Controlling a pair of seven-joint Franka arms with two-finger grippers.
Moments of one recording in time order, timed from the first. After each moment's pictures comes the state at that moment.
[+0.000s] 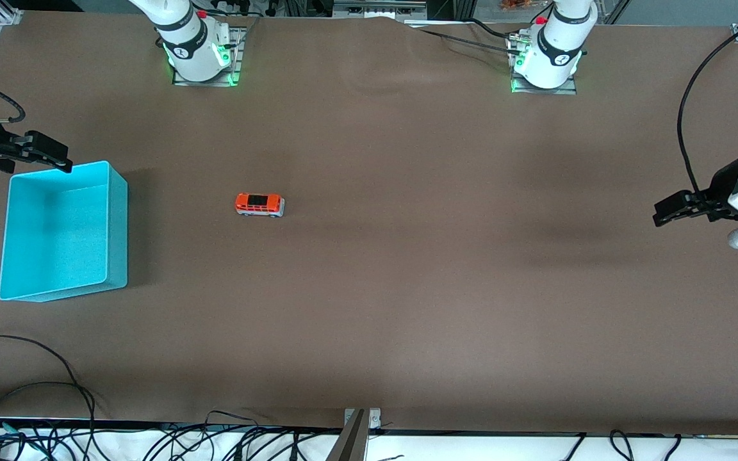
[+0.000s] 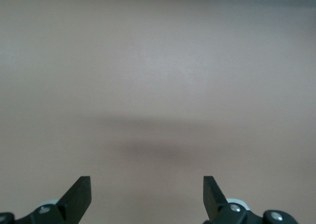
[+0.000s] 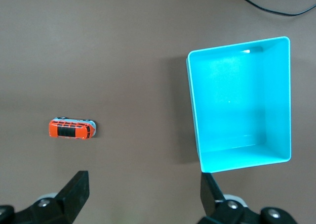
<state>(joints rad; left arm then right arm) 0.30 0.20 -0.31 -1.50 0.07 1.70 -0.12 0.06 0.11 -0.07 -1.49 -0.02 1.53 -0.04</state>
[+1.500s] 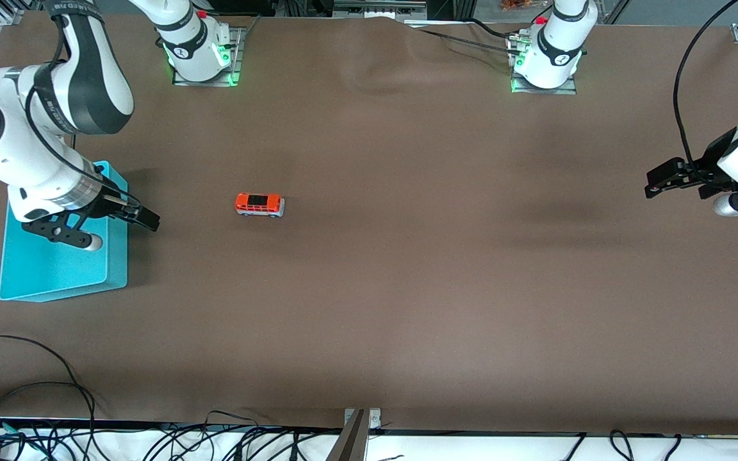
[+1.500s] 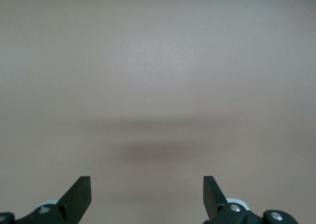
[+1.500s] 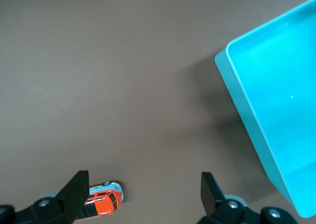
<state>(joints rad) 0.00 0.09 0.01 -1.60 -0.01 1.67 0.00 0.07 0.17 0.03 -1.89 -0.02 2.06 0.40</state>
